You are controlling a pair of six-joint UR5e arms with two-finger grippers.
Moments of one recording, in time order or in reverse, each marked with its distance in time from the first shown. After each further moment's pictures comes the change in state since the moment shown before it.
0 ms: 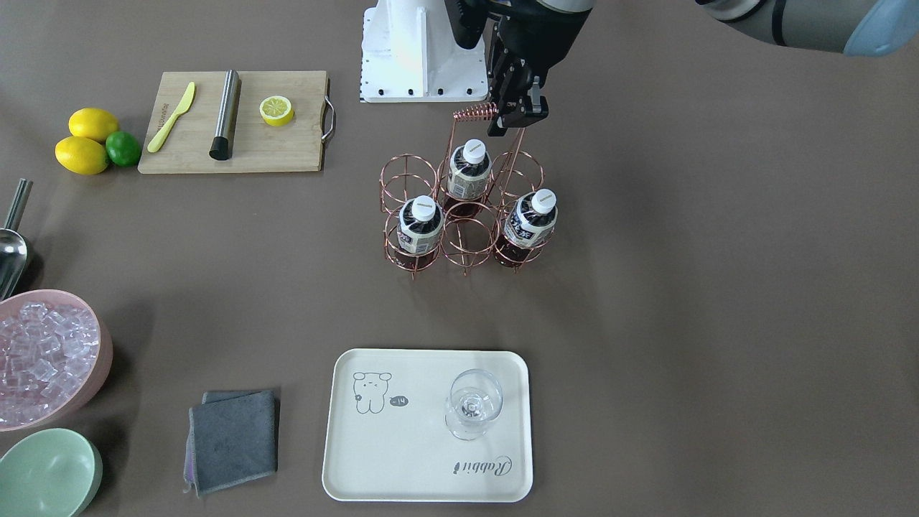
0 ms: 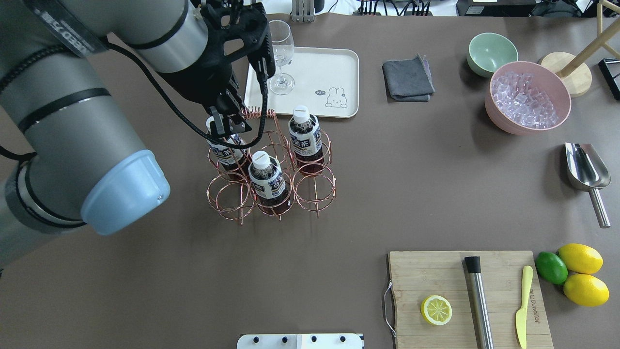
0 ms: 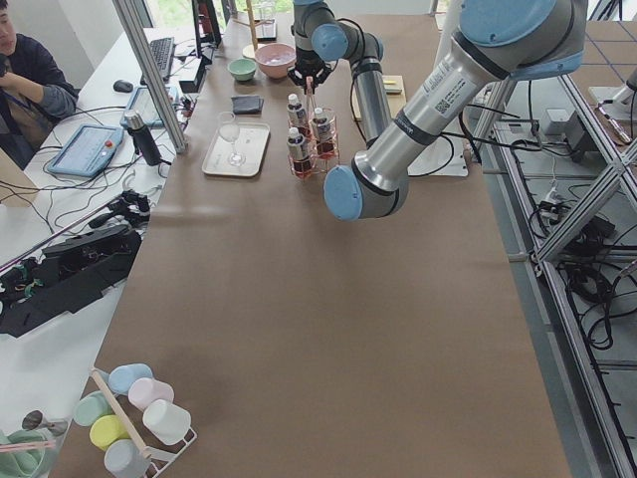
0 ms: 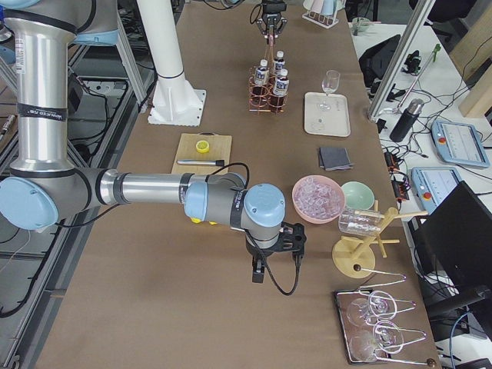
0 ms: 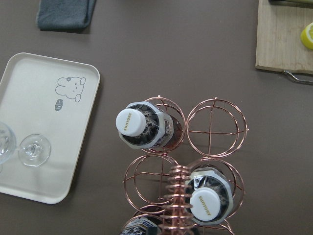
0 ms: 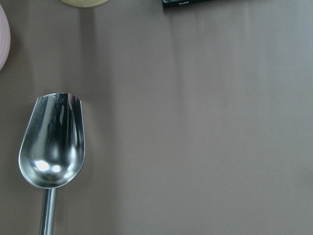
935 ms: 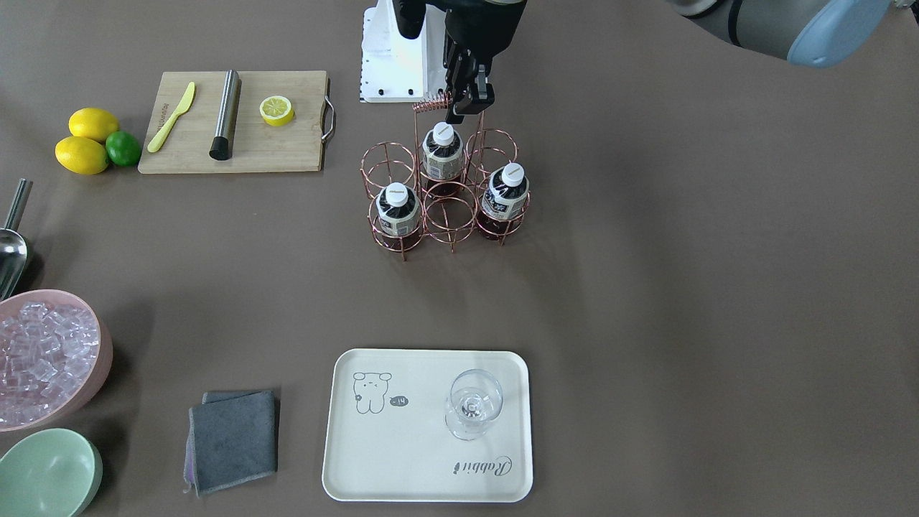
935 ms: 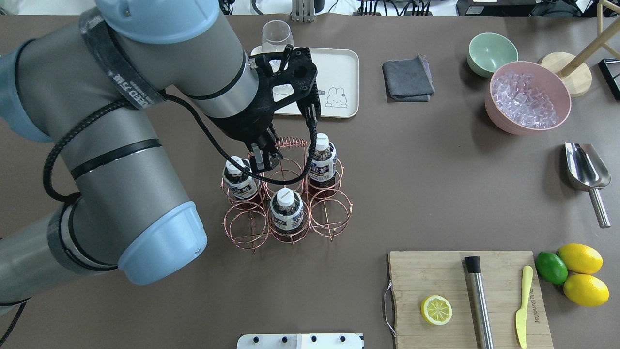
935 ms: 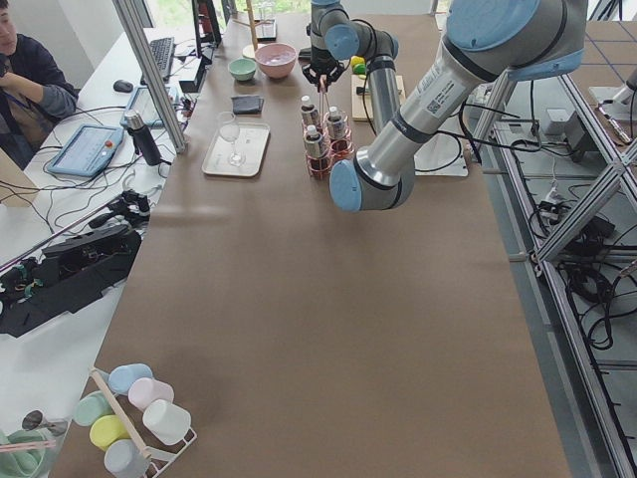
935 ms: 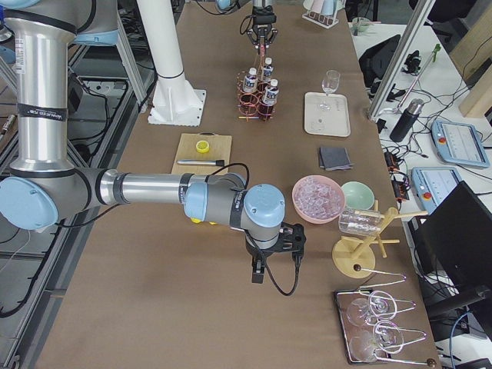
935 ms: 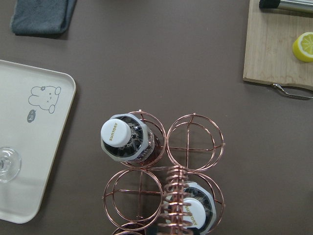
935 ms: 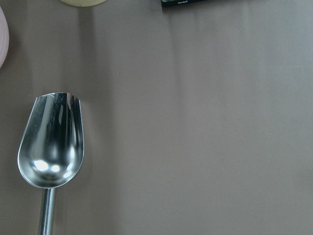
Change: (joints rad) left arm 0.118 -0.042 0.011 0.000 0.099 -0.076; right arm 0.000 -0.001 -0.001 0.000 -0.001 0.001
